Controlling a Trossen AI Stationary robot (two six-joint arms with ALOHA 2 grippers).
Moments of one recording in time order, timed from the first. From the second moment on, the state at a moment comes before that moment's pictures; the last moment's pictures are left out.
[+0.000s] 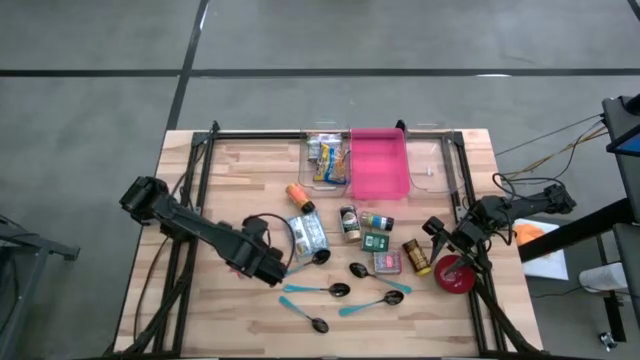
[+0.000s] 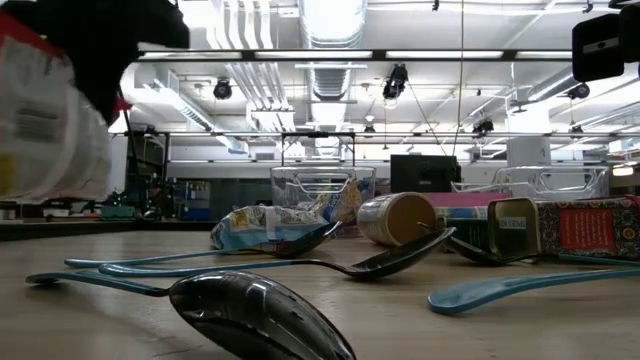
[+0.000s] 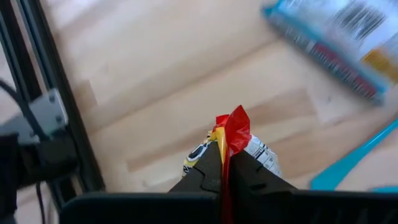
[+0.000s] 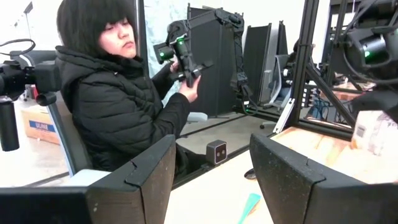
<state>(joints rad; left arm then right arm) -0.46 1.72 1.37 -1.50 -0.31 -1.62 0.28 0.02 0.01 0.13 -0.55 0.08</state>
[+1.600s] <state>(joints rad) 0.23 1.72 1.54 -0.45 -0.57 -0.17 0.28 0.02 0.01 0.13 -0.55 0.08</state>
